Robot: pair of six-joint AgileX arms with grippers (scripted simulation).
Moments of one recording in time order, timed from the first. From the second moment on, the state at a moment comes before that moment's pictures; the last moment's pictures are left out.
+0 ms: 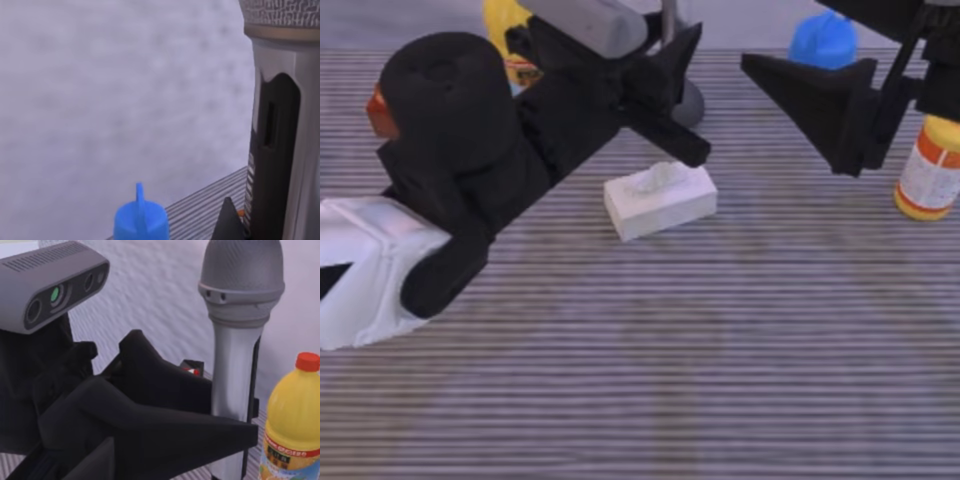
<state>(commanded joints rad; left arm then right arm) -0.63 1.51 0.80 0.78 0.15 0.00 0.34 1.31 0.88 0.38 -0.73 0.00</state>
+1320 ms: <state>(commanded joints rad) -0.63 1.51 0.80 0.78 0.15 0.00 0.53 1.62 1.15 0.44 -0.54 0.01</state>
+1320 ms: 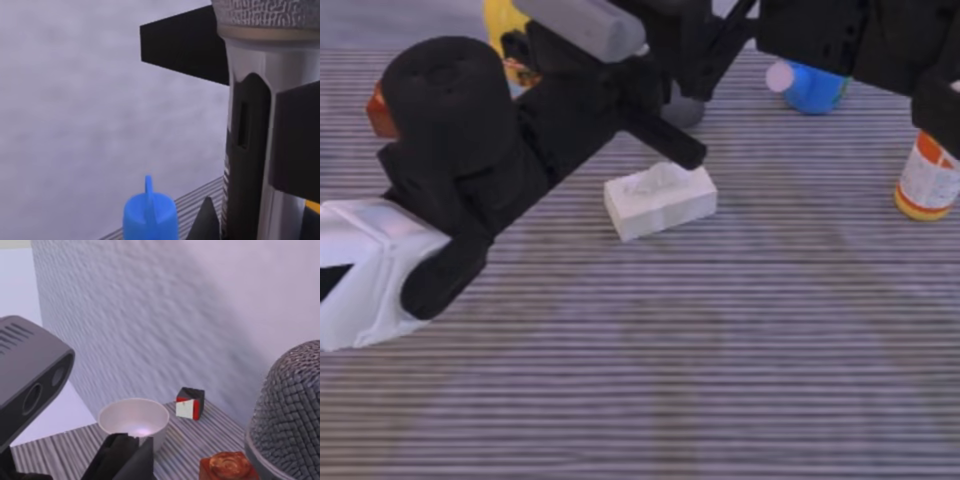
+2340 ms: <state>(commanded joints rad) -0.63 1.51 0.80 0.78 0.15 0.00 0.53 1.62 1.15 0.44 -0.54 0.01</state>
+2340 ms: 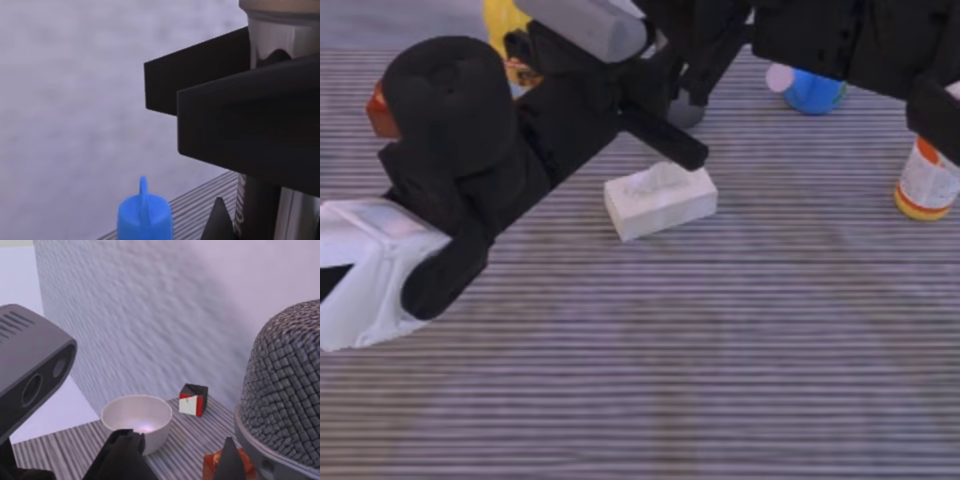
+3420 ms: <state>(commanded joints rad) -0.63 1.51 0.80 0.78 0.15 0.00 0.53 1.62 1.15 0.44 -0.54 0.01</state>
